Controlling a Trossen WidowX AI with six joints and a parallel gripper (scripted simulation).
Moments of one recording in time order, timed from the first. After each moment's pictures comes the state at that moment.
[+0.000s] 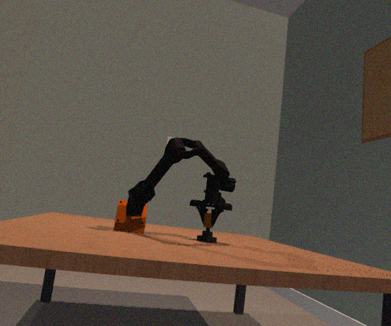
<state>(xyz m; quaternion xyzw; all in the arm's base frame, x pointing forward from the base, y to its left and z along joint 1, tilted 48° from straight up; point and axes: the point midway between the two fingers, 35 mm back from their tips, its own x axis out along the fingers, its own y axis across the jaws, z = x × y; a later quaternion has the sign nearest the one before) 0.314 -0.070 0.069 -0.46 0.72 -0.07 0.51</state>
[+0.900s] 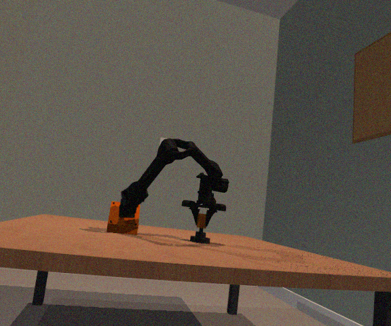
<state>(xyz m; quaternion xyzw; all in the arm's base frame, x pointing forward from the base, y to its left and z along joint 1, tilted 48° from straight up) 0.314 -0.071 0.070 -0.51 0.73 0.01 0.46</state>
